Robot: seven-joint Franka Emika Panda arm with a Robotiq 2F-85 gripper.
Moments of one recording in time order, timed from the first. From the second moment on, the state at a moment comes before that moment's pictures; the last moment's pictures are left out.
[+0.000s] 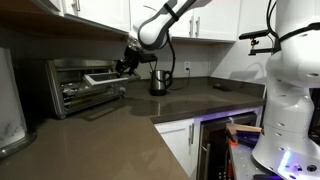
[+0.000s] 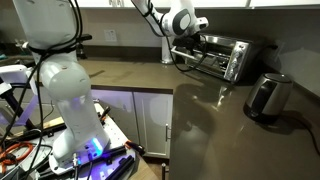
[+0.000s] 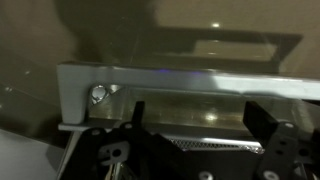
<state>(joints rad) 0.01 0.11 -0.09 -2.16 -0.17 2.83 0.11</state>
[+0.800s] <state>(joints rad) 0.01 0.15 -0.10 -2.08 -0.17 2.83 0.08</state>
